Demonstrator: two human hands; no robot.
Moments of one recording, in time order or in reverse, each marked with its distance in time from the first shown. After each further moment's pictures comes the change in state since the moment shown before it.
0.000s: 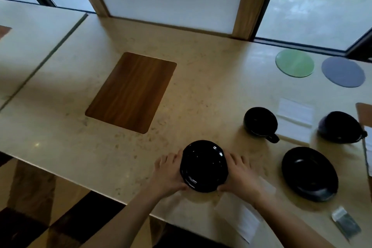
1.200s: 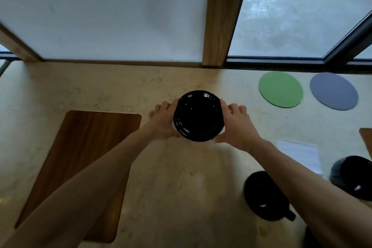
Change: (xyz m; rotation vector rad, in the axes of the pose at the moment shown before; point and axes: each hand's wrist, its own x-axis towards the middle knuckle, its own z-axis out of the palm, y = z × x) left_hand 0.319 0.061 -0.236 0.078 0.092 0.307; right_hand 0.247 0.041 -0.203 0.013 0.371 0.067
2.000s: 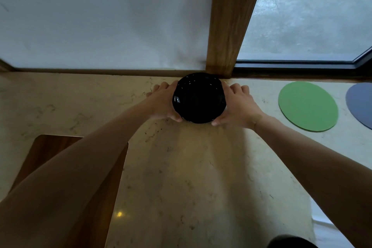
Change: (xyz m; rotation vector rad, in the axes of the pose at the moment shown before) left_hand 0.153 -0.036 -0.032 0.041 -0.008 -0.011; right_hand 0.158 0.041 0.001 0.008 -0.009 0.037
